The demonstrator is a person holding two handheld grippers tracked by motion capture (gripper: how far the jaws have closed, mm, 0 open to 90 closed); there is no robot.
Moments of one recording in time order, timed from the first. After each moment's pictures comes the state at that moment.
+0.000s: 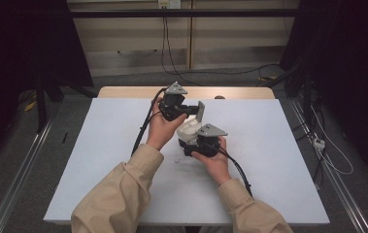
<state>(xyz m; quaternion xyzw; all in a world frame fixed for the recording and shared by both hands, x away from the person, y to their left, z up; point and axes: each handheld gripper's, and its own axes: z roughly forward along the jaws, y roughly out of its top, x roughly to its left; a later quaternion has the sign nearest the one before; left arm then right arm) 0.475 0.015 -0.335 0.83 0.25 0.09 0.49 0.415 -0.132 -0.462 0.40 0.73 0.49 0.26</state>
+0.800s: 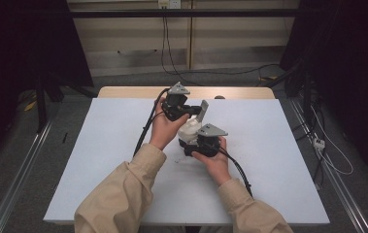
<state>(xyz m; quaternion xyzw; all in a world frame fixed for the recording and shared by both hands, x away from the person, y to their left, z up) 0.478 0.007 -0.340 0.83 0.25 0.08 0.50 0.415 -0.133 -0.462 0.40 0.73 0.49 0.26</state>
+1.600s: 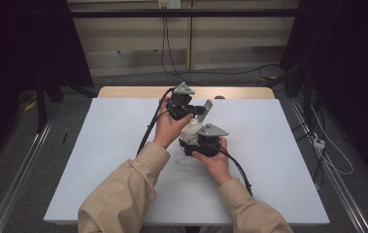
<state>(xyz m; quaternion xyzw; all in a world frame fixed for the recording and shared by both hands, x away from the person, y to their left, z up) 0.483 -0.005 -0.344 0.83 0.24 0.08 0.49 0.415 -0.134 -0.462 0.40 0.73 0.50 0.25</state>
